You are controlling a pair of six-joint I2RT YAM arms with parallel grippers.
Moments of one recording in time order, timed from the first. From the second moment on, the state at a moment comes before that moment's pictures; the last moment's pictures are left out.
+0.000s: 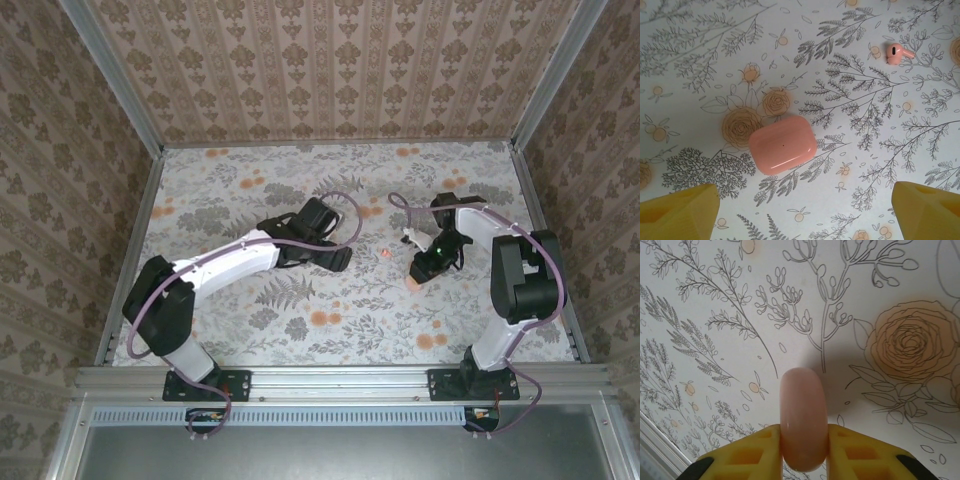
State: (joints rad) left arm -0.85 1.63 1.19 -0.57 -0.03 -0.28; right arm 0.08 1.74 1.10 -1.06 -0.36 -0.54
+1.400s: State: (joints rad) left arm -0.83 2.00 1.75 -1.21 -0.05 -0.70; right arm 0.13 0.95 0.64 -0.30 -0.40 0.14
